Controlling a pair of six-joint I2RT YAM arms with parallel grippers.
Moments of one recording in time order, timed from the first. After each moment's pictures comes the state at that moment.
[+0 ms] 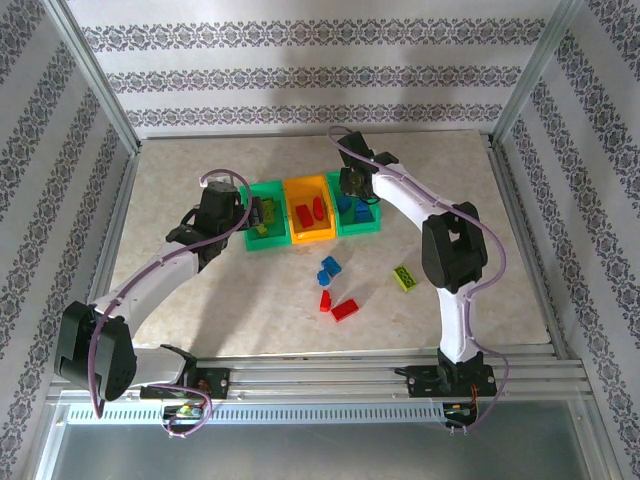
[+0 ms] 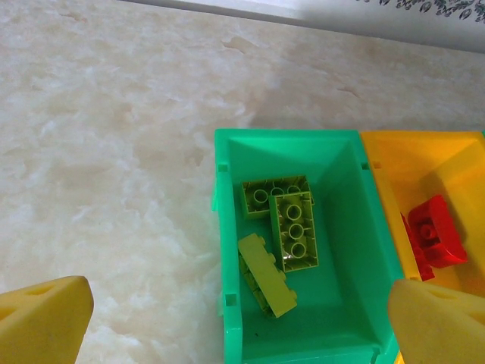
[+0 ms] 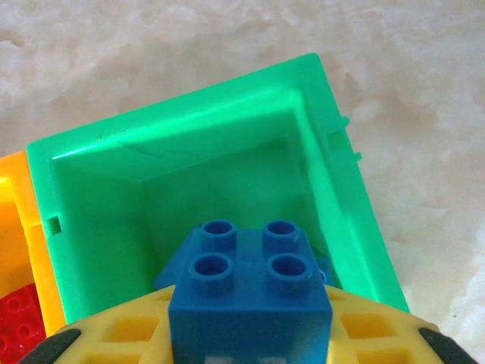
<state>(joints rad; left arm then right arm) -0.34 1.30 0.91 -0.26 -0.29 -0.40 0.44 2.10 1.78 -0.73 0.20 0.56</state>
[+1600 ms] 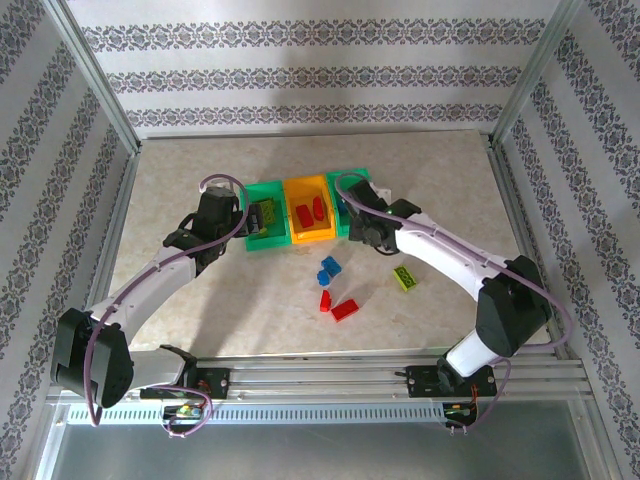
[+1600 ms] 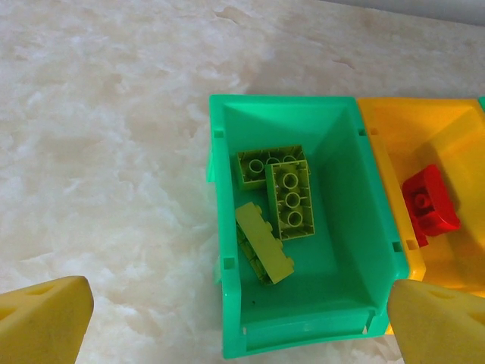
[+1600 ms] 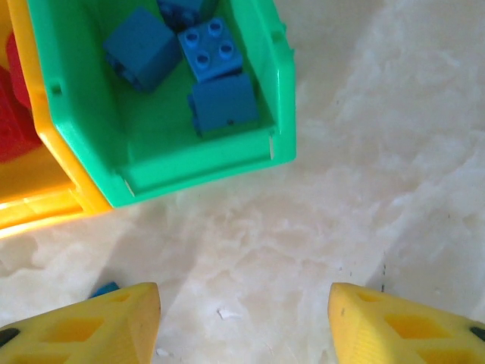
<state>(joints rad) -0.34 1.26 0.88 -0.31 -0.24 -0.41 0.64 1.57 1.21 -0.79 0.35 0.69</state>
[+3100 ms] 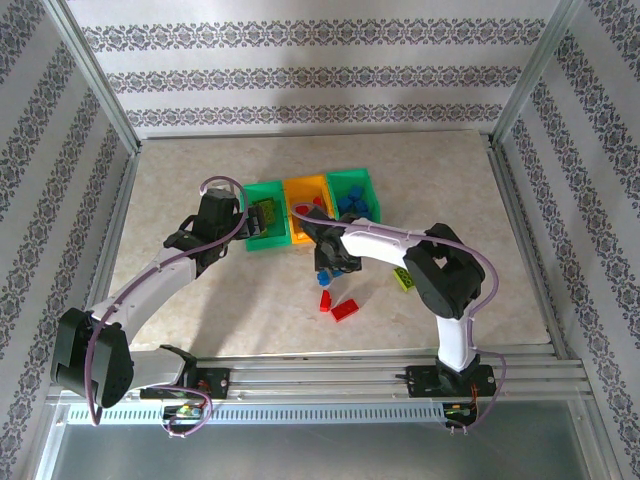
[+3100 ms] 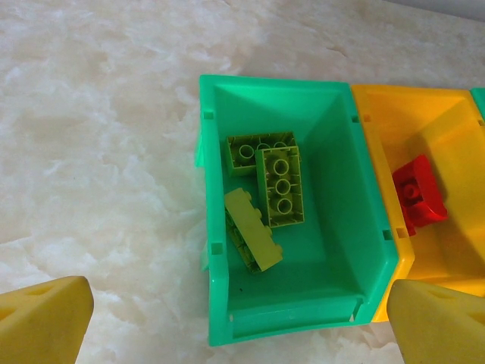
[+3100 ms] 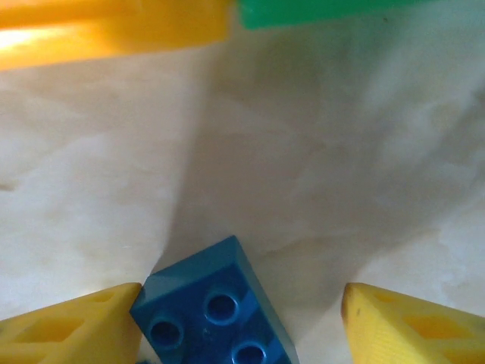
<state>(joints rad) -0.34 1.27 0.87 -0.31 -0.20 -0.45 0.76 1.95 1.29 -0.75 0.19 0.78</state>
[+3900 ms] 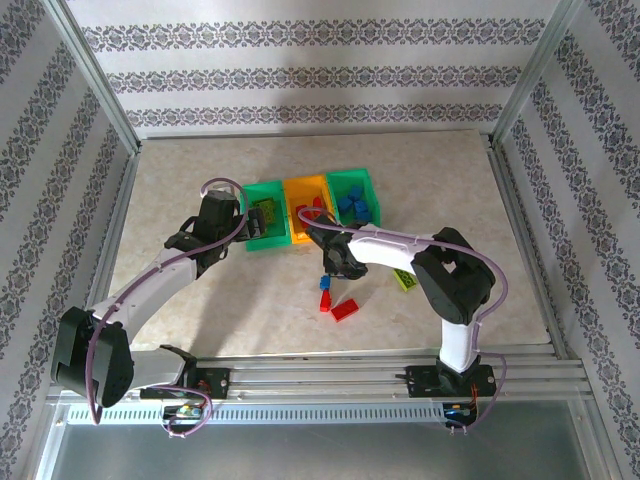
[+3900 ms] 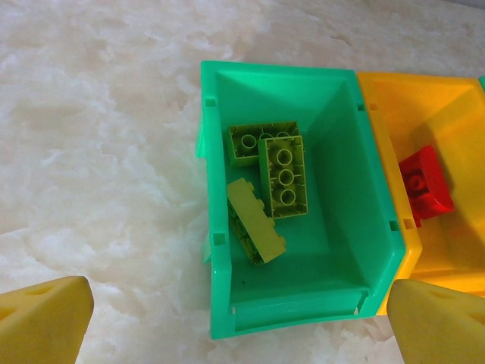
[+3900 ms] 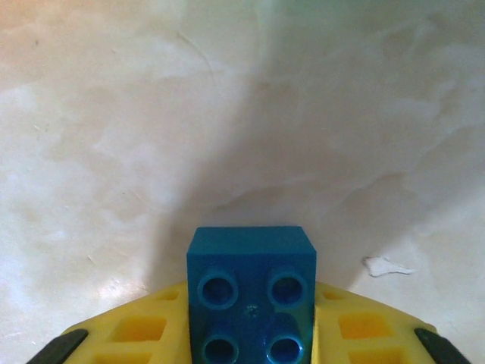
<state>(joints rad) -0.34 1.27 0.85 -0.31 -0.20 -0.46 0.76 1.88 1.20 -0.73 0.19 0.83</state>
